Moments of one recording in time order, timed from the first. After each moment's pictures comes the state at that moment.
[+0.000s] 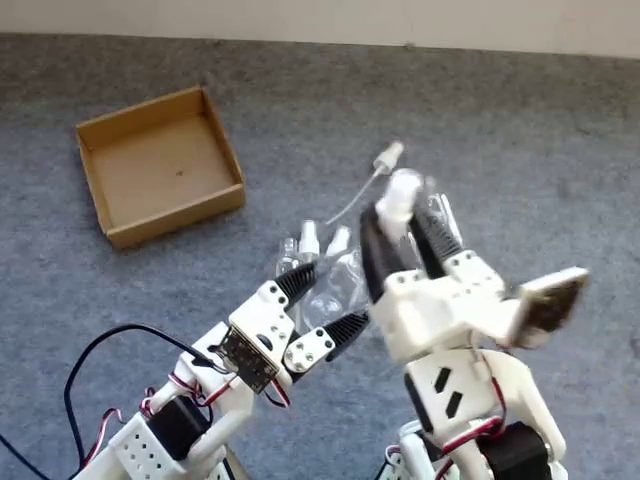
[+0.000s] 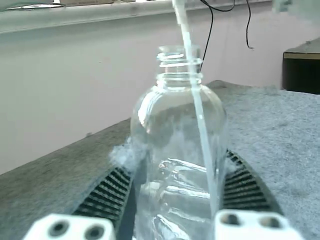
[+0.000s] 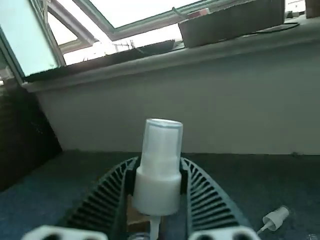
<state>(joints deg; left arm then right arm) 40.5 -103.6 95.9 14.2 -1.1 -26.0 -87.6 50.9 43.0 -13.1</state>
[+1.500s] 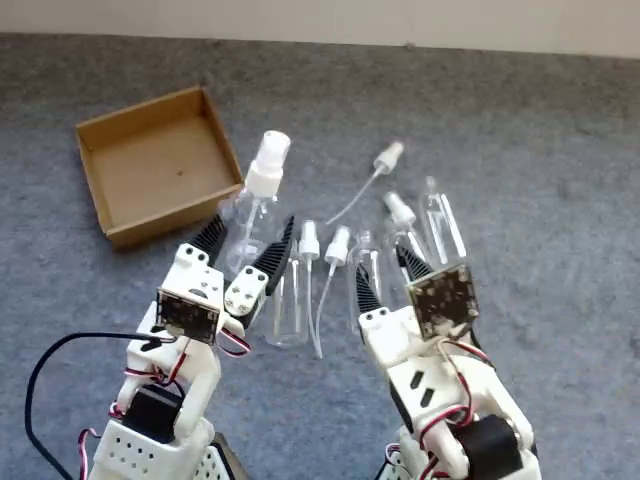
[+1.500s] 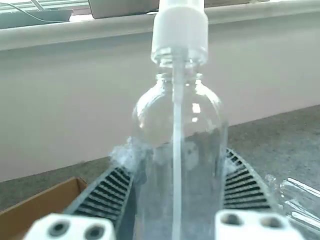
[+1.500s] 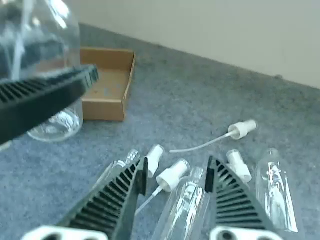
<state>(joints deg) 16.0 -103.6 92.3 14.1 -1.1 -26.6 -98.4 68.7 58.4 4.9</state>
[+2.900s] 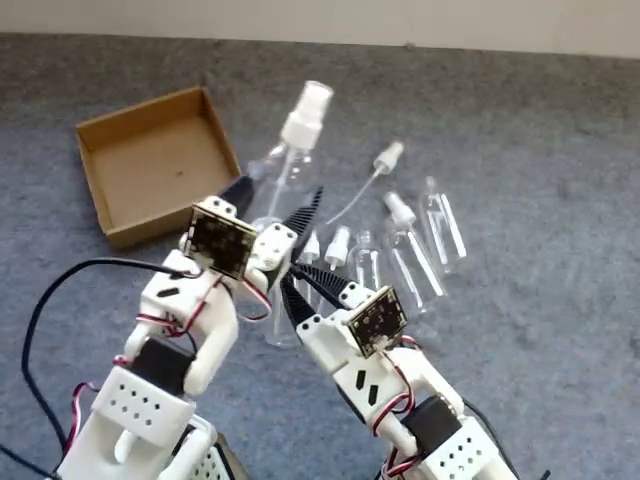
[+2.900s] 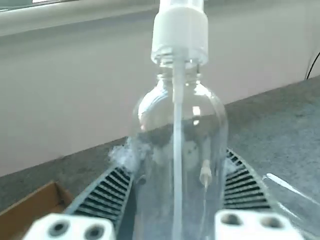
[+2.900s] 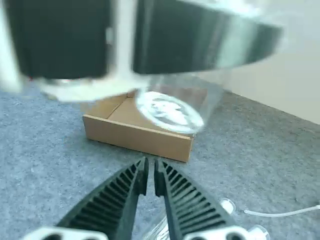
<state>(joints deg) 20.3 -68.2 66.7 12.7 -1.1 -42.1 -97.9 96.0 16.1 5.0</state>
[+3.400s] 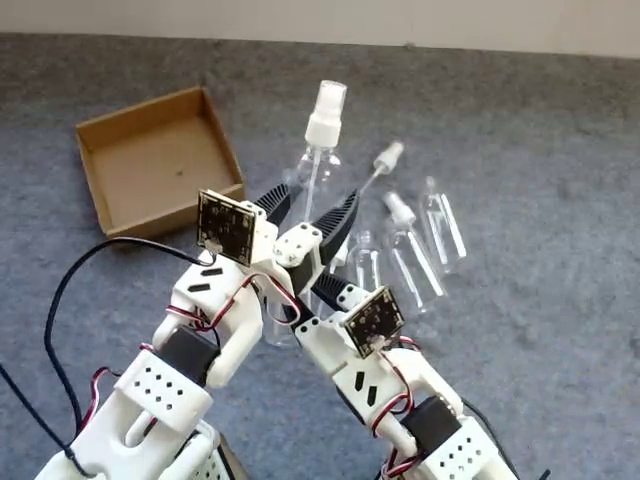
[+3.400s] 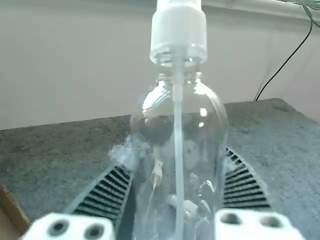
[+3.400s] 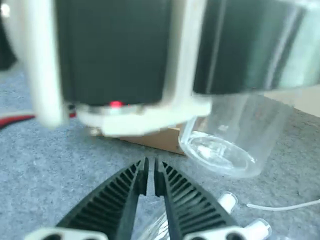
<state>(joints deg) 25.8 -60.1 68.7 2.7 14.2 -42.6 -97.9 96.0 17.5 5.0</state>
